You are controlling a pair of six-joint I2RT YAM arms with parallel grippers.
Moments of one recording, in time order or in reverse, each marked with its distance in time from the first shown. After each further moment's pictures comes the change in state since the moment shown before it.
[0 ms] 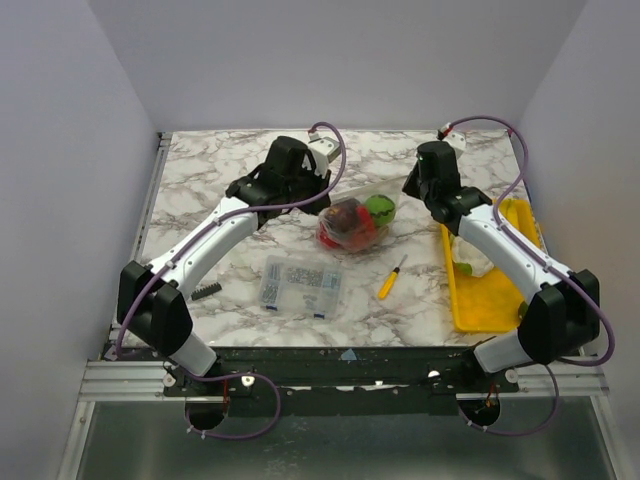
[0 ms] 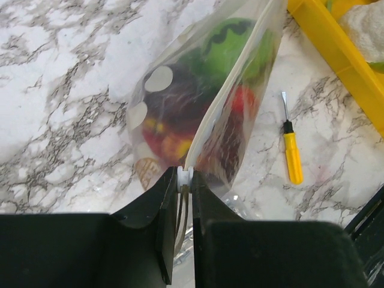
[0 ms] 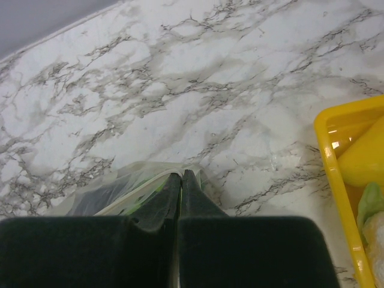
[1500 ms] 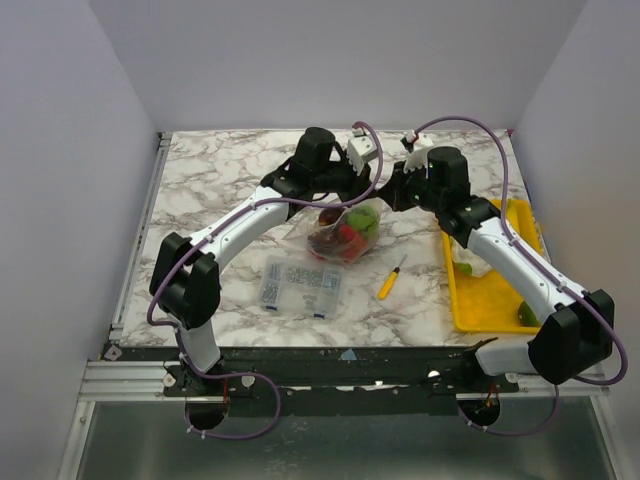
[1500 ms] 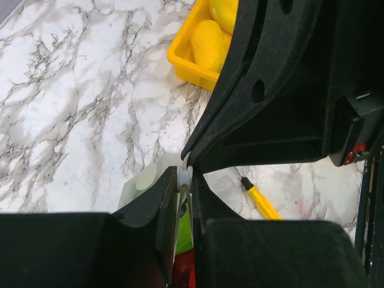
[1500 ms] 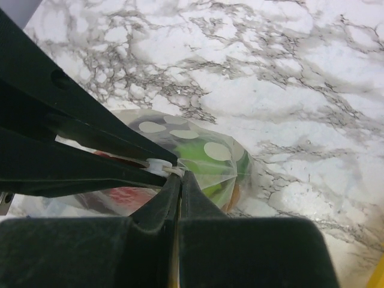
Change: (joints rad) left arm -0.068 0.210 0.117 0.315 0.360 0.142; right arm -0.004 -0.099 -0.055 0.047 -0.633 -0.447
